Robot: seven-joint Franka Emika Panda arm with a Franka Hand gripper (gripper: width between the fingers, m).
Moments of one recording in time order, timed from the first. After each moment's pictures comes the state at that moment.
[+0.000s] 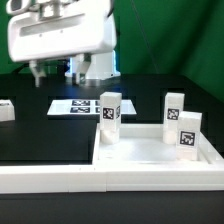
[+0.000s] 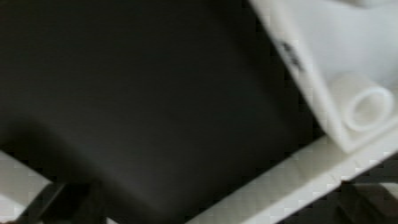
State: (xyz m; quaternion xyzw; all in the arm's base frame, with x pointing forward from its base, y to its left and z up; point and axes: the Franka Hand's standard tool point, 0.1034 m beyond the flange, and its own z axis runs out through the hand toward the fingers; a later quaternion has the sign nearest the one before) arm 0.564 -0.084 0.107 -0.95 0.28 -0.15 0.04
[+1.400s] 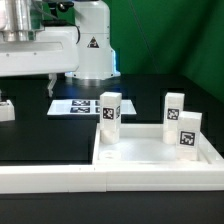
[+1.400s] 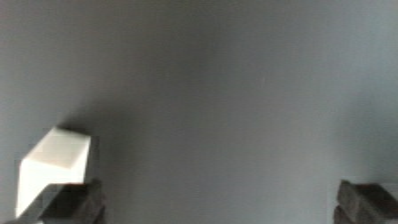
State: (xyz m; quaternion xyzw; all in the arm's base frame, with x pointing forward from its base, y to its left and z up) arm 0.484 -0.160 0.062 -0.99 -0.12 -0.02 0.02
